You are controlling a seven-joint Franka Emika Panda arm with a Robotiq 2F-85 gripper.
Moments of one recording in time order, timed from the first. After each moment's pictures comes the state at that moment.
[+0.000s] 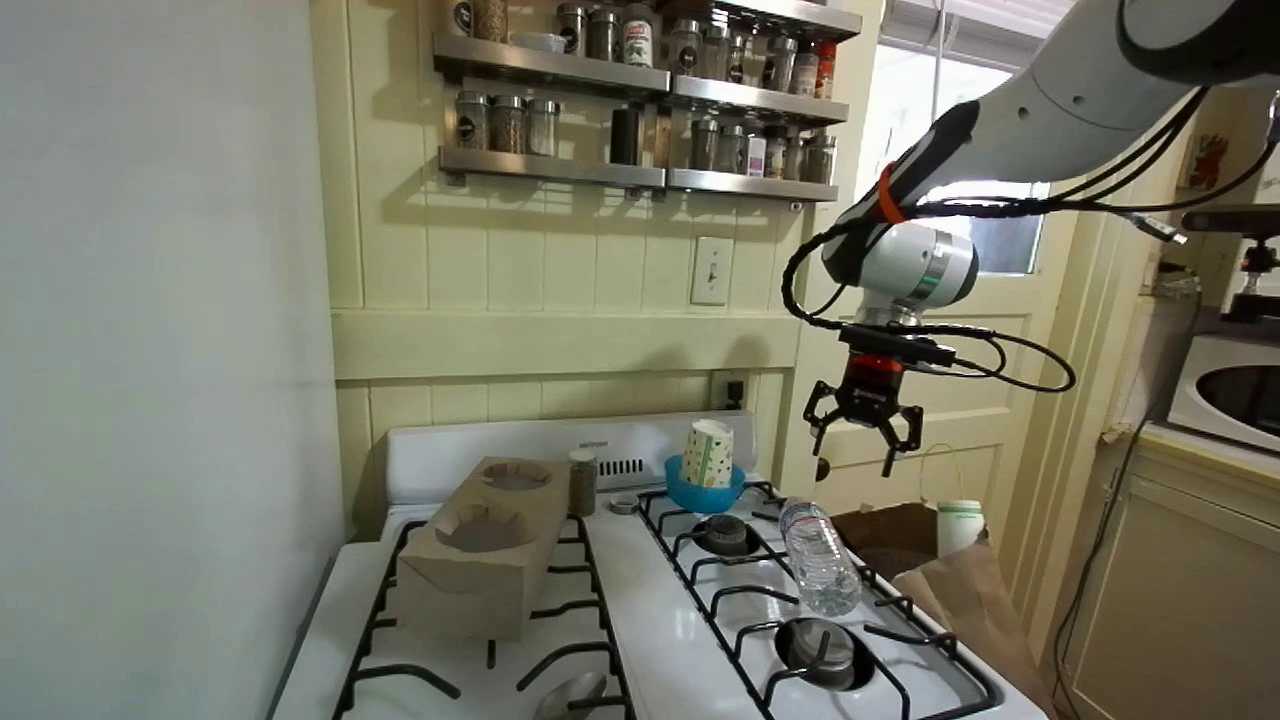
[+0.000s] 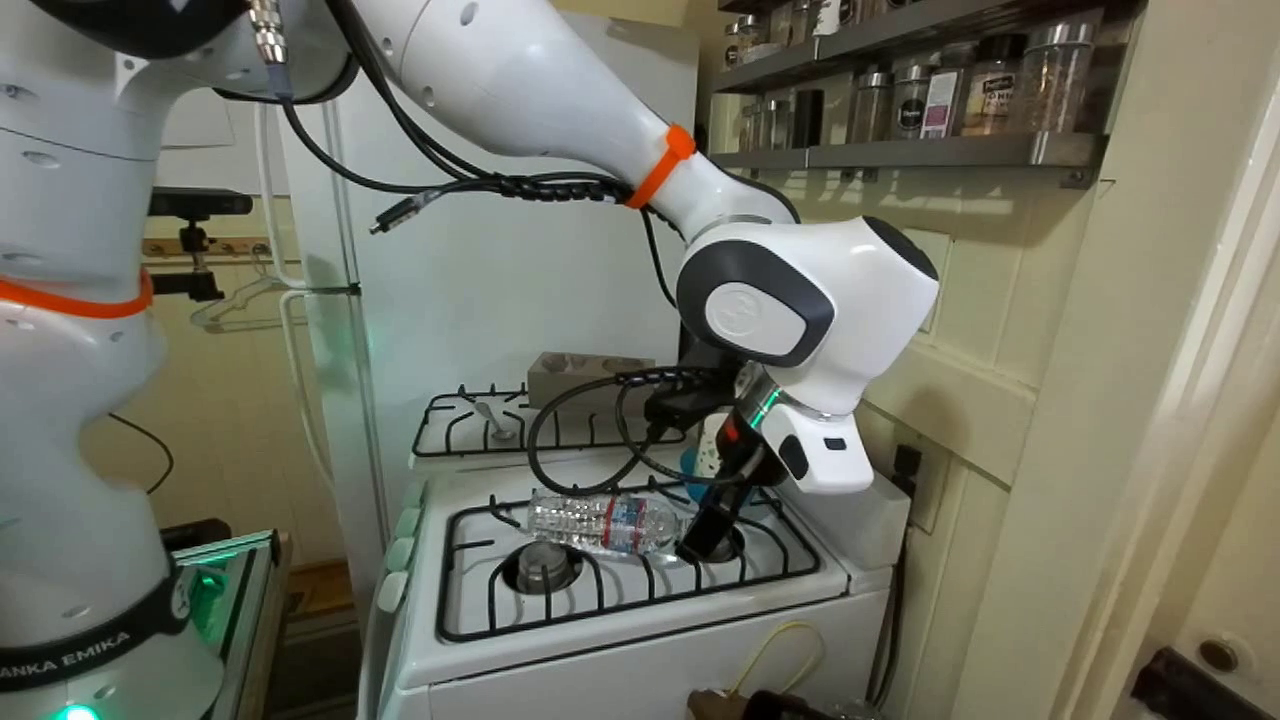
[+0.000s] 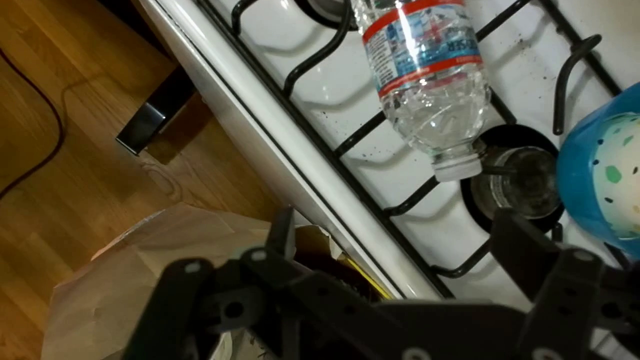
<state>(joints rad) -0.23 0.37 -0.20 -1.86 0.36 1.87 0.26</state>
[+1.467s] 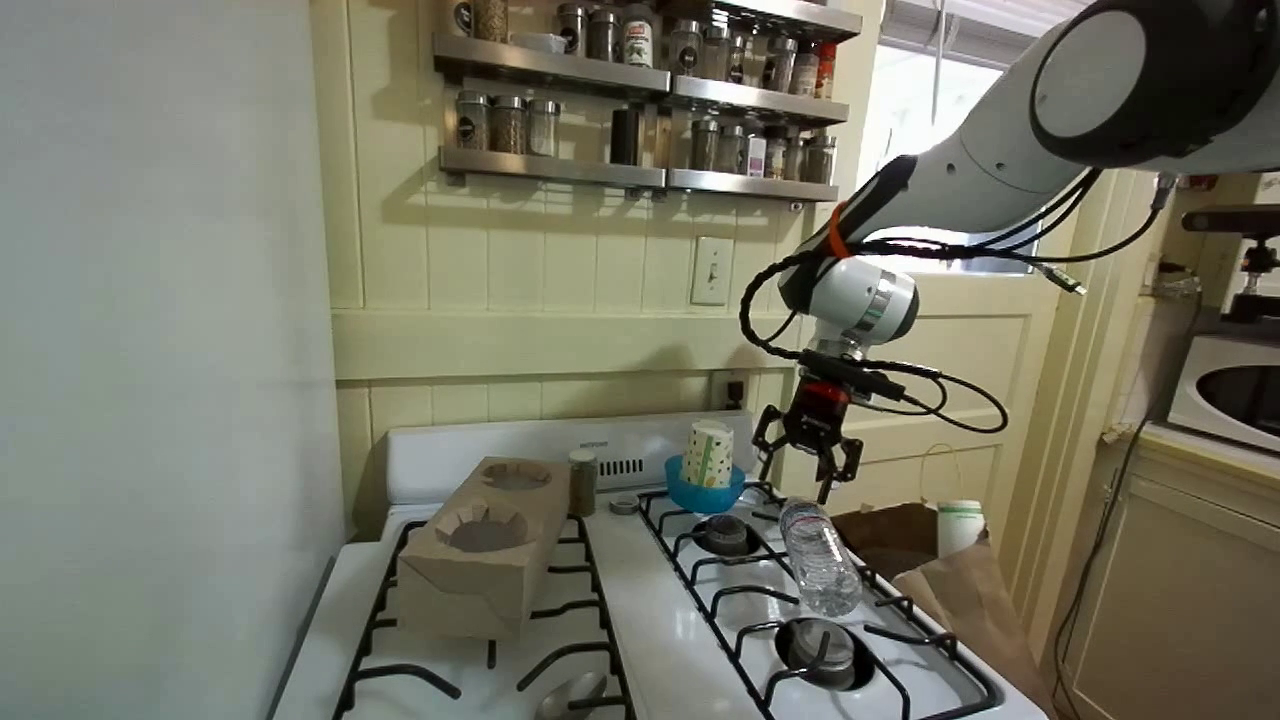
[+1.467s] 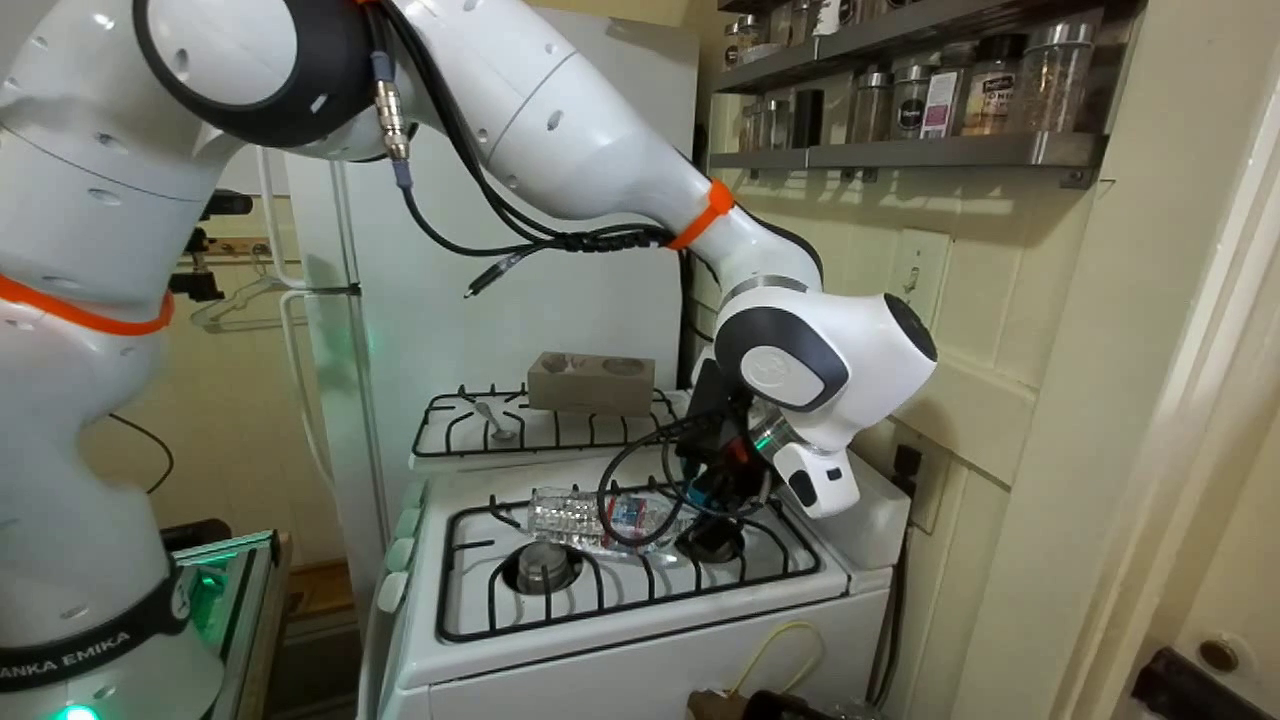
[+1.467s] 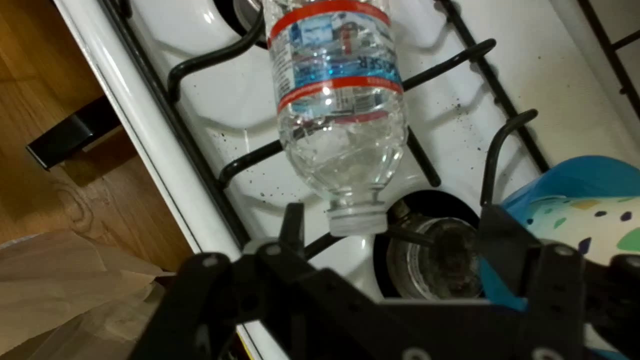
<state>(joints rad) -0.24 0.57 -0.11 -1.70 0.48 1.77 0.08</state>
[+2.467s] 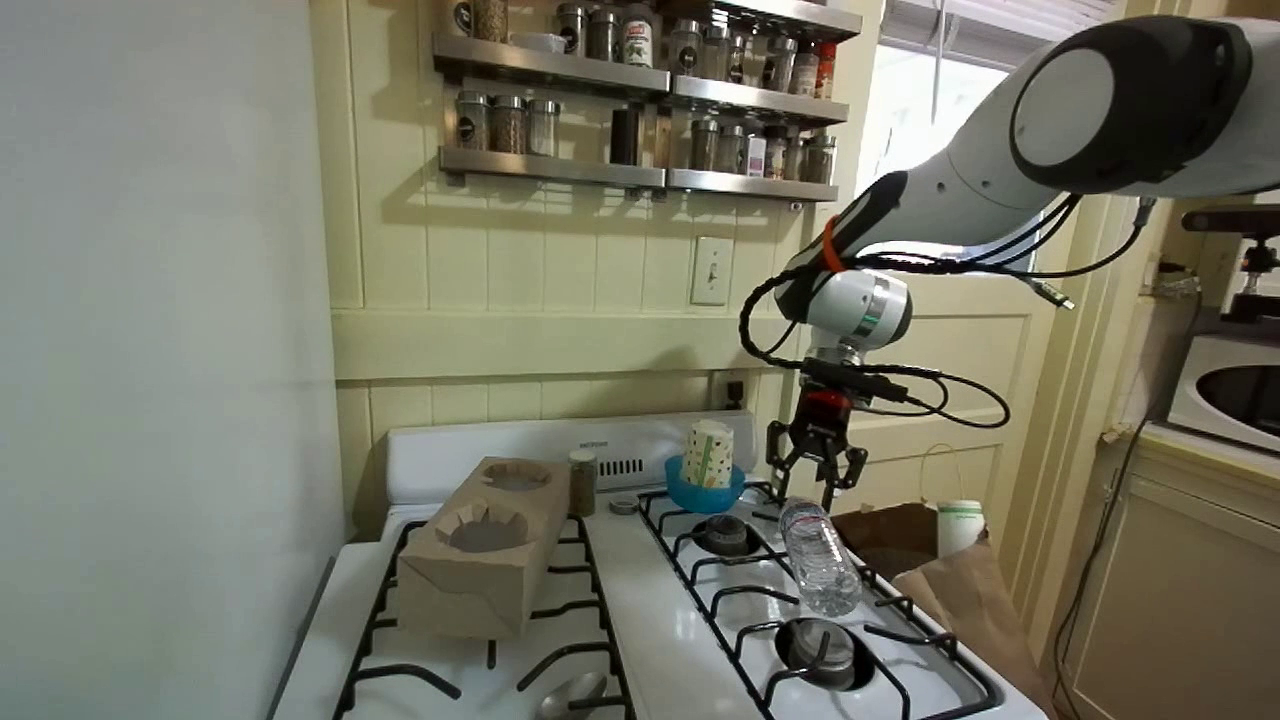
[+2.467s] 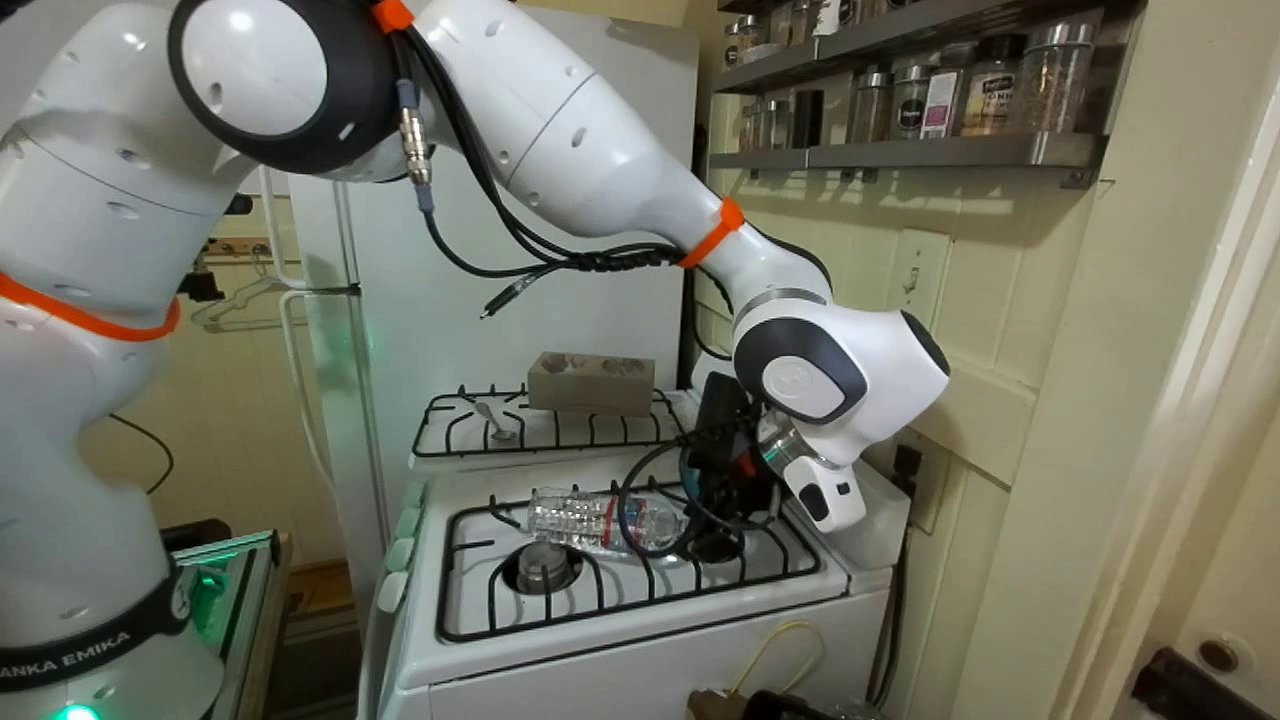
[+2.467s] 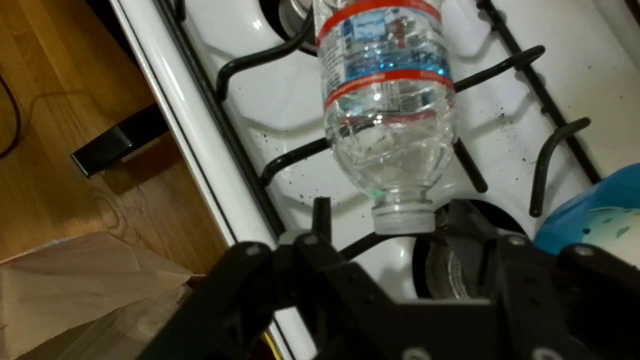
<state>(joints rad) -0.25 0.62 -0.11 -1.62 0.41 1.69 0.09</state>
